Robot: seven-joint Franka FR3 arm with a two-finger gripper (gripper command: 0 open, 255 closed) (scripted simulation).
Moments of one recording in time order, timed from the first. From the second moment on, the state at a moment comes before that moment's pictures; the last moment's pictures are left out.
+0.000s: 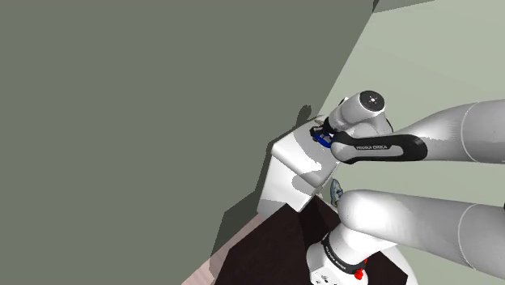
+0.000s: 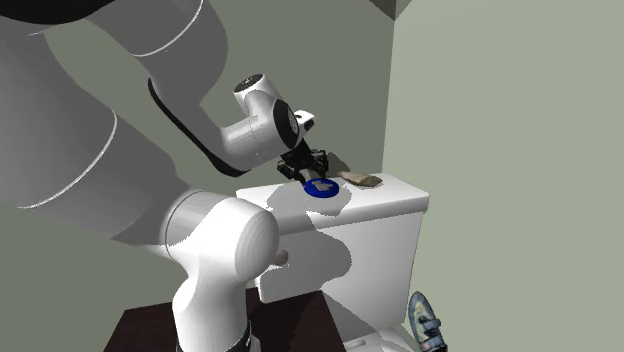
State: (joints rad) arm -0.70 -0.75 0.02 -3.00 -0.56 2.88 0.25
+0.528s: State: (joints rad) arm -0.71 -0.74 0.02 -3.00 -0.57 2.89 0.26
